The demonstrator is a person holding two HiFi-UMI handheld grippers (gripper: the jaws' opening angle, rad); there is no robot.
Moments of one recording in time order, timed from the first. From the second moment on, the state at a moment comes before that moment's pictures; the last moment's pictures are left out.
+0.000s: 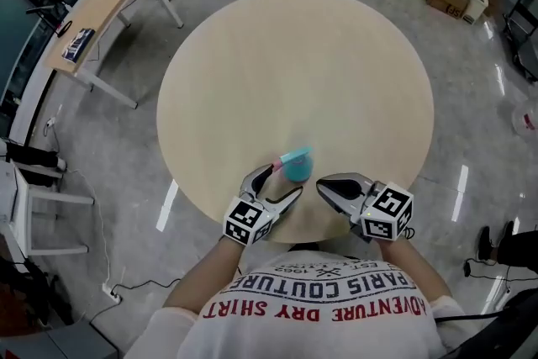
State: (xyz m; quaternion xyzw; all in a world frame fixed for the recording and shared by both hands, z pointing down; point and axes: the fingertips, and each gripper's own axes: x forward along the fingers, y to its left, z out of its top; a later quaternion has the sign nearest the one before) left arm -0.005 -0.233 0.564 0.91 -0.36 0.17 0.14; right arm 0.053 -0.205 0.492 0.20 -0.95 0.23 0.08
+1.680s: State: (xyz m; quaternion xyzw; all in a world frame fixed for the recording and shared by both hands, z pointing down) left arm 0.025 -0.220 0.605 0.95 -0.01 0.30 0.04; right arm 0.000 -0.220 0.501 0.00 -0.98 0.01 0.18
